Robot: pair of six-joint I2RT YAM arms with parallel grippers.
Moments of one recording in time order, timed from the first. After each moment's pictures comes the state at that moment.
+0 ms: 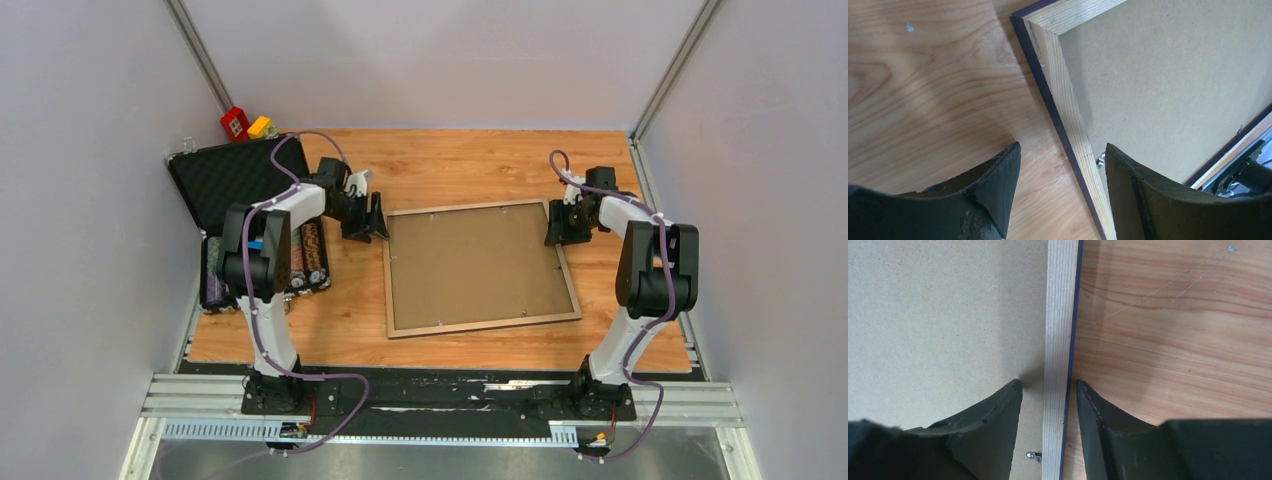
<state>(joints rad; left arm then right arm) -0.18 1.97 1.32 -0.51 0.55 -0.16 -0.10 1.84 1.18 -0.49 -0.32 -0.14</state>
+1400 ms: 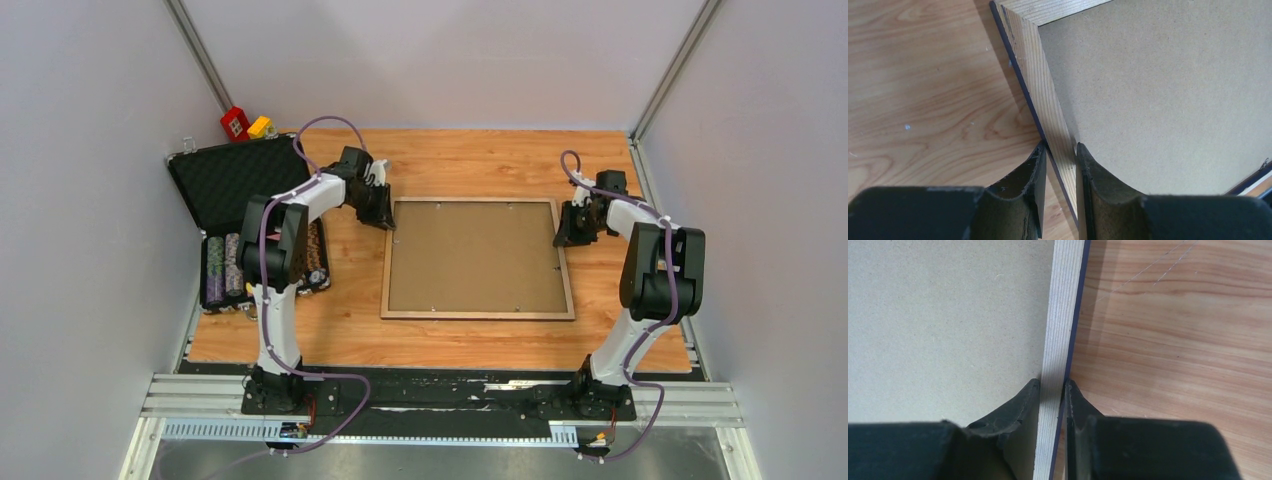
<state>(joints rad) -0.27 2.08 1.48 -0.51 0.41 -0.17 -0.14 1.82 1.14 -0.47 -0.37 -0.12</state>
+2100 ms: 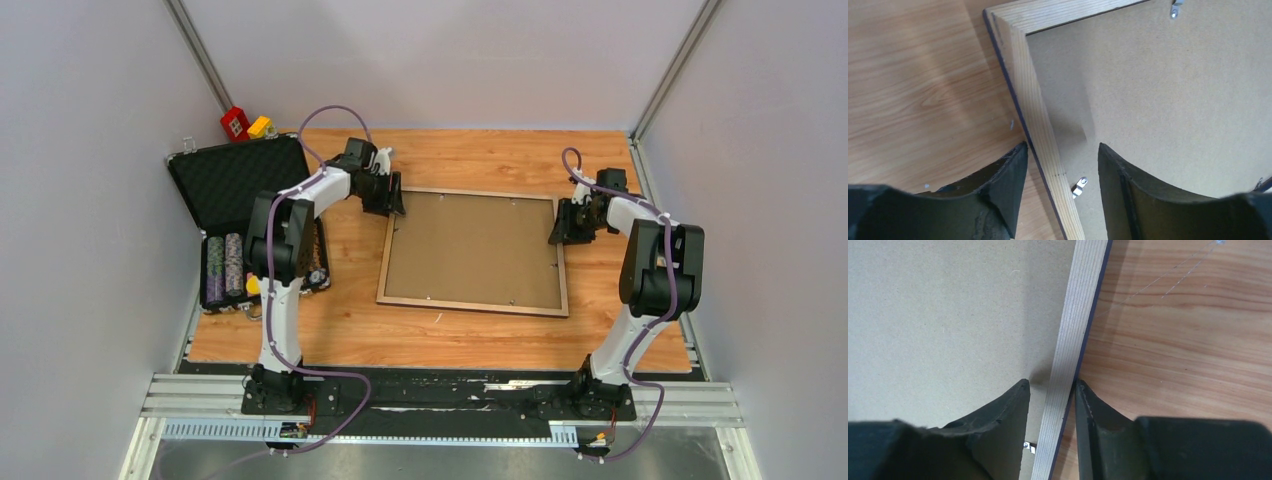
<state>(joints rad) -0.27 2.17 1.62 -0.47 0.40 -0.16 -0.15 1.85 1.17 -0.48 -0.41 -0.10</state>
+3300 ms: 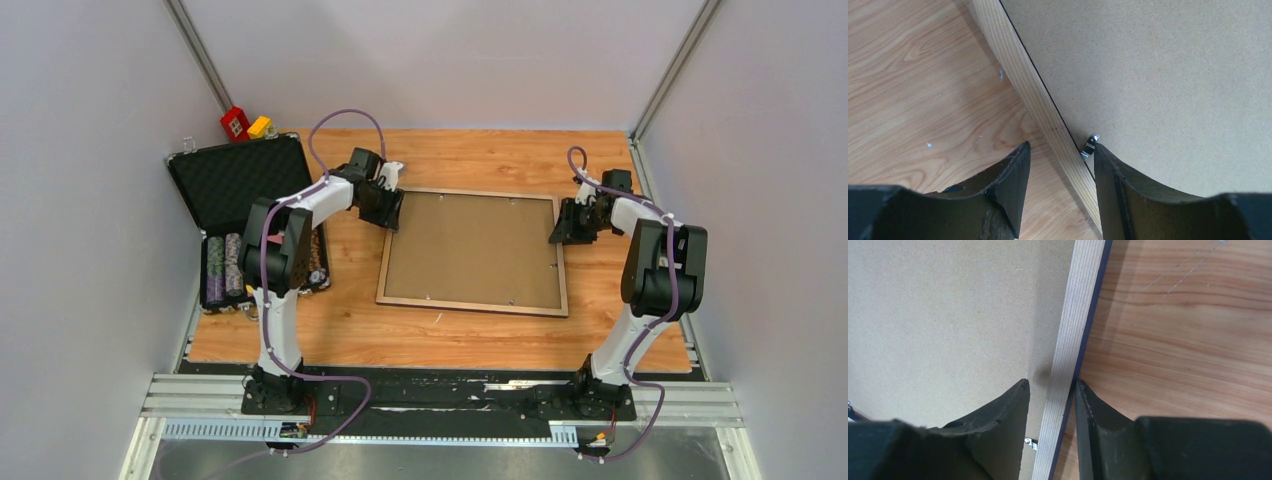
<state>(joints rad) -0.33 2.06 1.48 -0.49 0.30 0.07 -0.18 1.85 1.17 -0.47 -0.48 -0.10</state>
